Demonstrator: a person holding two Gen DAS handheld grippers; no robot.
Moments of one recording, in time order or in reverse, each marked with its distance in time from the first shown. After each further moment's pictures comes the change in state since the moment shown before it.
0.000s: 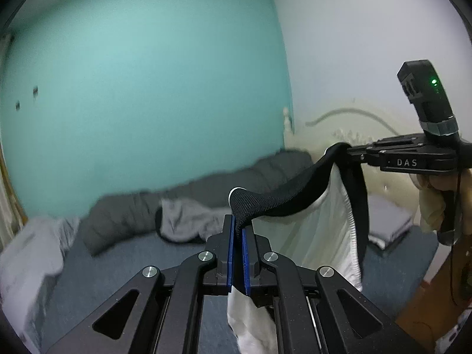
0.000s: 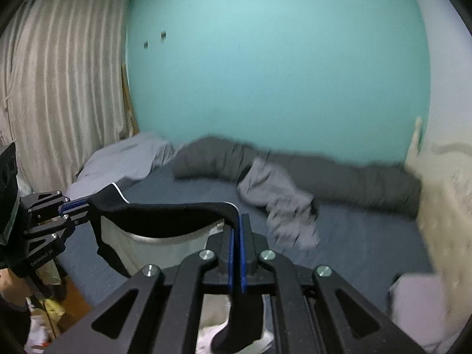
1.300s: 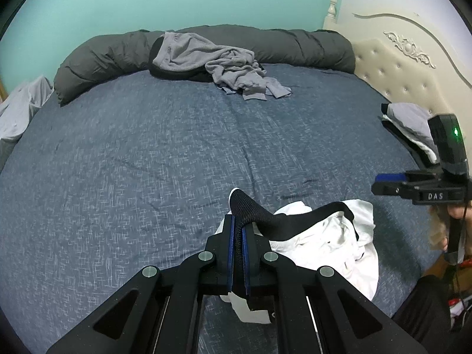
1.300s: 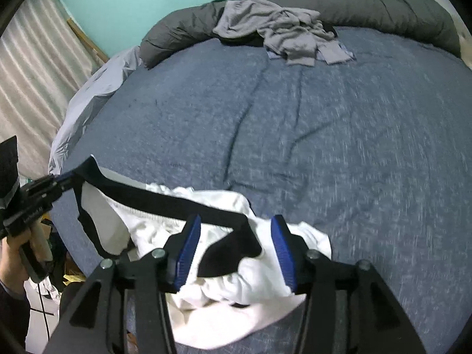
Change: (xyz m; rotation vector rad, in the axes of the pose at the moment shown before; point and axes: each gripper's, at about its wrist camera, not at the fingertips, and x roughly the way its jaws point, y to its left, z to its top) left arm 0.183 0.038 -0.288 -0.223 0.492 0.001; right arm 0.236 -0.073 -0.294 0.288 0.476 0.107
